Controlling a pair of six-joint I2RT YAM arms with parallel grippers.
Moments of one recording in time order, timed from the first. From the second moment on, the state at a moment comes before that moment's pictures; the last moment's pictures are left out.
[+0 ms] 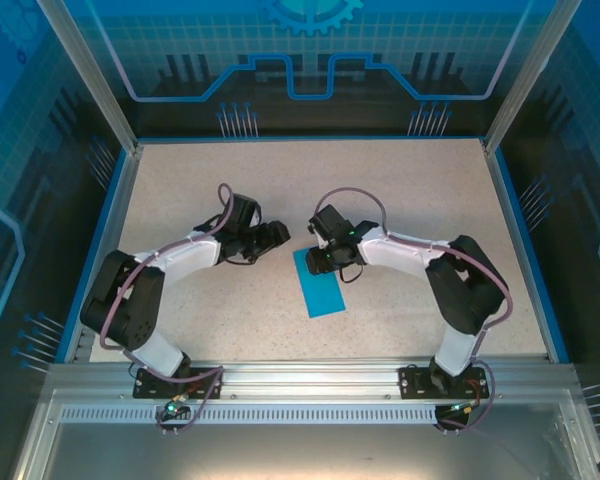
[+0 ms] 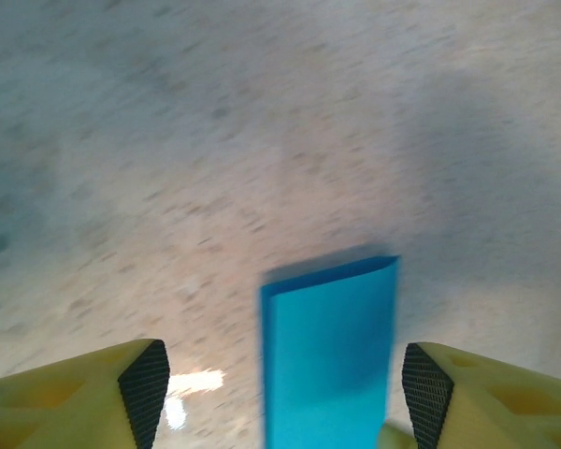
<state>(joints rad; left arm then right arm) -0.38 1.59 0.87 -0.20 0.28 -0.87 0.71 1.79 1.13 -0.50 -0.03 0.38</state>
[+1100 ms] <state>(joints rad) -0.47 1.38 0.67 -0.23 0.29 -0.91 0.65 1.89 1.23 -0.51 0.04 0.65</state>
